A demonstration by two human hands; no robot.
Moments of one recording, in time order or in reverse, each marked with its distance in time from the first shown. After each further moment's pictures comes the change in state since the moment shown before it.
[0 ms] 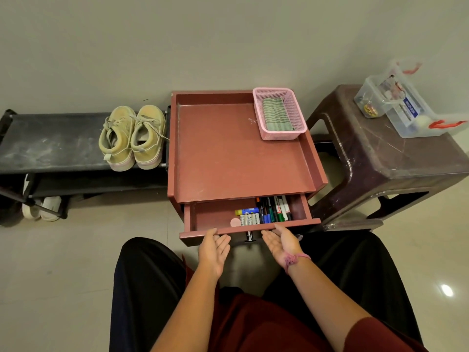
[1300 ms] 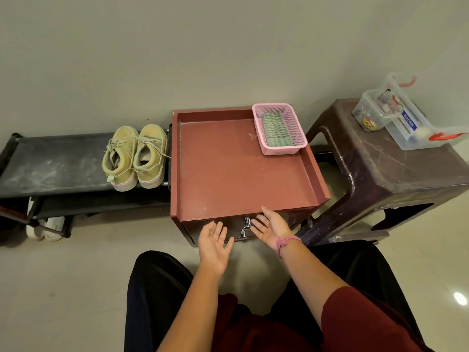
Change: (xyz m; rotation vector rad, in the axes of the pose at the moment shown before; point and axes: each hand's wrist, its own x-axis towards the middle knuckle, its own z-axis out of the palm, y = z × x) left_hand 0.001 0.039 0.030 -0.168 -0.188 0.115; right_hand 0.007 -0.031 0.078 -0.162 -0.207 -0.002
